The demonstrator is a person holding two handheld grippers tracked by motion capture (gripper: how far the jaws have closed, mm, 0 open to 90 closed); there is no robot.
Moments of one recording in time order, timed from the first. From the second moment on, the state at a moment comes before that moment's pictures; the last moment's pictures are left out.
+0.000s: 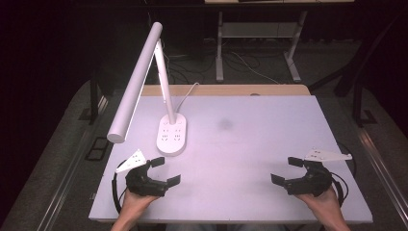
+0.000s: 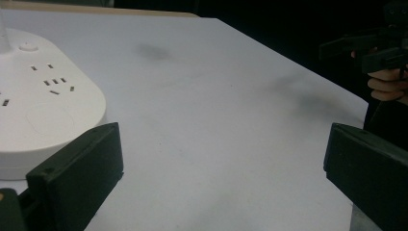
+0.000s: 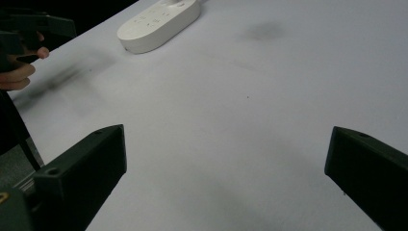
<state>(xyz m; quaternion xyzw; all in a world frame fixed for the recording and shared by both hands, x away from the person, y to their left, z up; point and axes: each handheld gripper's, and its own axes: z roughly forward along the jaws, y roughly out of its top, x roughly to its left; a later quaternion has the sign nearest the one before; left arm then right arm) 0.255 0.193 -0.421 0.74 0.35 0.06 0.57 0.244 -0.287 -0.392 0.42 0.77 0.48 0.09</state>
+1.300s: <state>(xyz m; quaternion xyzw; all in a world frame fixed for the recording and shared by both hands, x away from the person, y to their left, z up) 0.255 0.195 -0.421 0.73 0.36 0.06 0.58 0.295 -0.238 -0.344 0.37 0.80 0.46 0.07</state>
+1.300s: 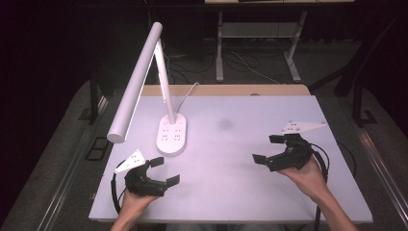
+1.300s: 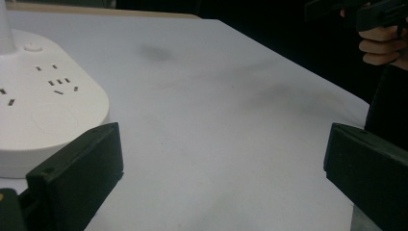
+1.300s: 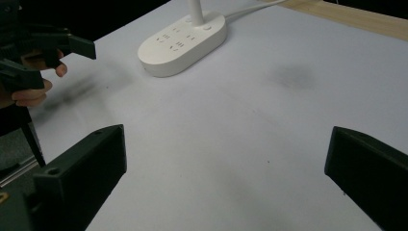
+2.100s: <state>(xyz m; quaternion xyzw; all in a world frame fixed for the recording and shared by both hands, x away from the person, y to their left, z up) 0.255 0.197 -0.421 0.73 0.36 0.07 0.58 0.335 -0.171 -0.324 0.31 0.83 0.45 0.06</state>
